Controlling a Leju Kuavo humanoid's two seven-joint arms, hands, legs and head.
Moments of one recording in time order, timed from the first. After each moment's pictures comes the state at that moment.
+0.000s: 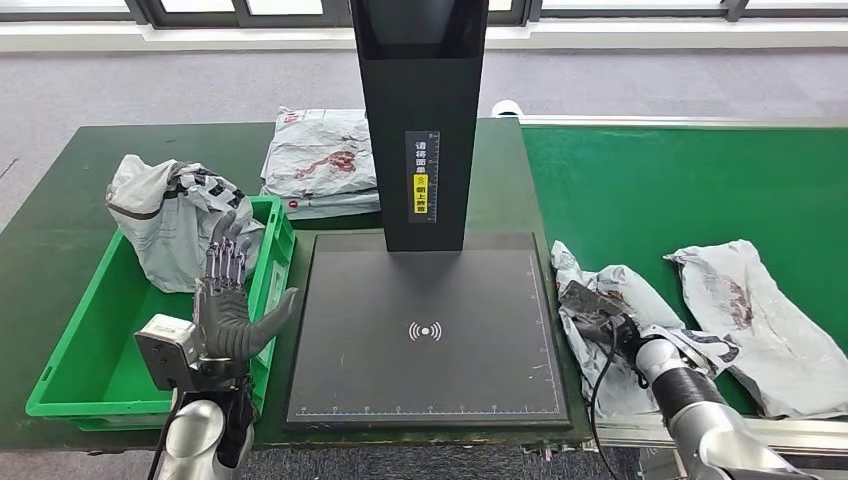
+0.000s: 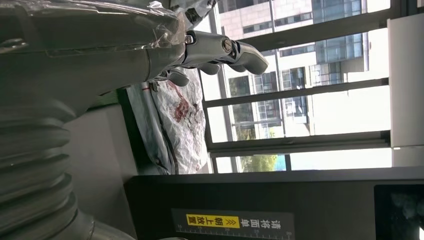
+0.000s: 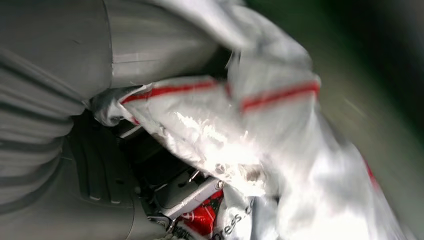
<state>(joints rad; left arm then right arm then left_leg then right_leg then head) -0.04 -0.20 -0.11 -1.58 -0.07 -0.06 -0.45 -0.59 -0.21 0.00 -0.40 0.69 0.31 -0.29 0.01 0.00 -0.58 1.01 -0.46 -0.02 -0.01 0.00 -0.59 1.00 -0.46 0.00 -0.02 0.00</state>
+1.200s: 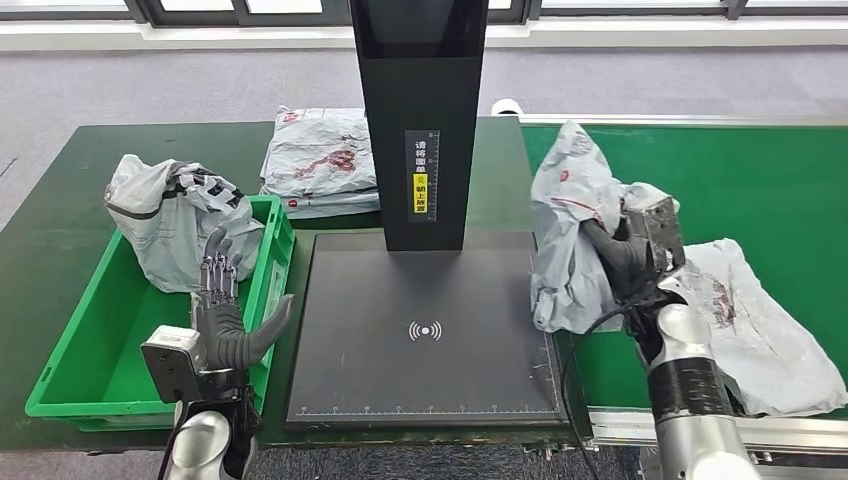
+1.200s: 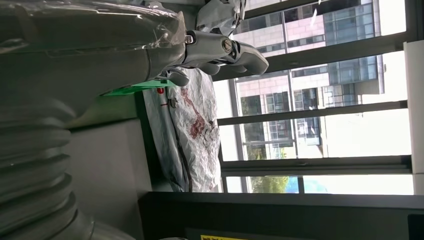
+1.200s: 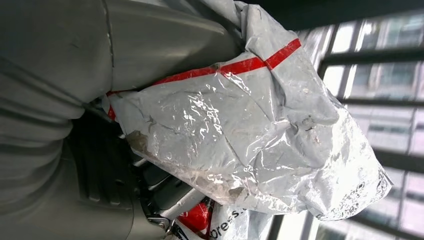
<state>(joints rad) -0.02 -0.25 -0.07 -1.56 -0.11 -0.02 -0.47 -0.47 -0.10 -0.07 -1.05 0.04 0.40 -0.24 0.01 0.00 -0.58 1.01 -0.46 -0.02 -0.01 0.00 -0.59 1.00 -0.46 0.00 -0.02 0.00</state>
